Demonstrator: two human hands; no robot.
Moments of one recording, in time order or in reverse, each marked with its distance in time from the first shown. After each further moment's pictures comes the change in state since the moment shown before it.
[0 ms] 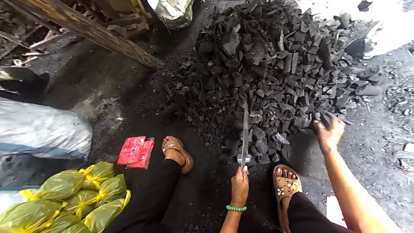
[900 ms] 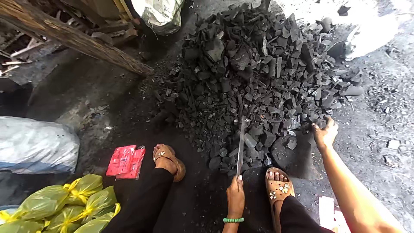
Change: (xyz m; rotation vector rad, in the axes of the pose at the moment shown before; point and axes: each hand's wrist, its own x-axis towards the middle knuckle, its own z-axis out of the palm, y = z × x) left_hand -0.012 0.012 0.009 0.109 -0.035 -0.142; right_hand 0.029 0.026 -0.015 -0.093 0.001 0.200
